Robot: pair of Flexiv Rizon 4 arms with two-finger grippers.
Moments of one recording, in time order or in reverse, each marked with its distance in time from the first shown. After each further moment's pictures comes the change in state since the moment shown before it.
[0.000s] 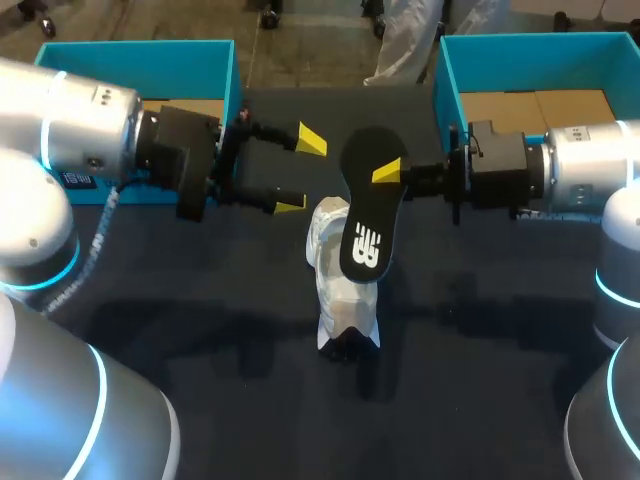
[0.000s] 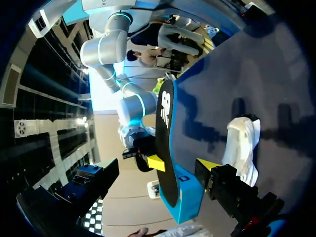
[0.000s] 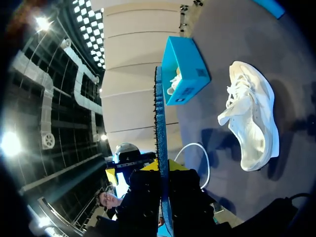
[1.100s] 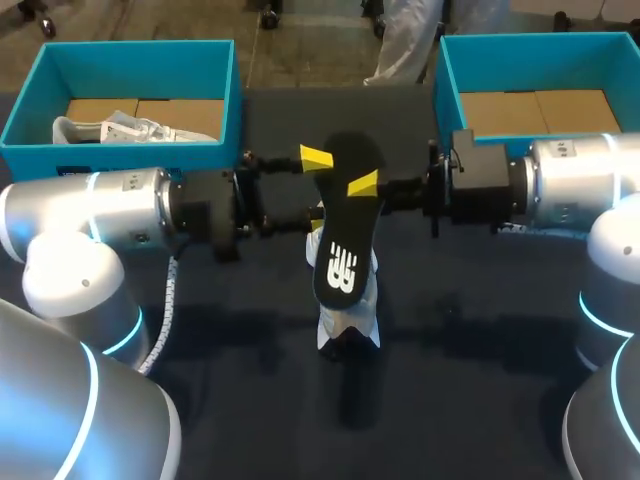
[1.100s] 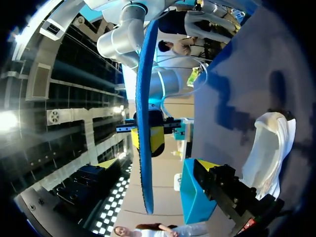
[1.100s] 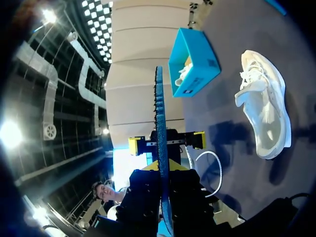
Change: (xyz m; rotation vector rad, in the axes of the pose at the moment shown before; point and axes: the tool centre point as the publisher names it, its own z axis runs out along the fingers) left arm 0.026 0.017 0.030 -0.087 -0.349 -0.051; right arm 0.016 -0.045 0.022 0.025 0.026 -0.058
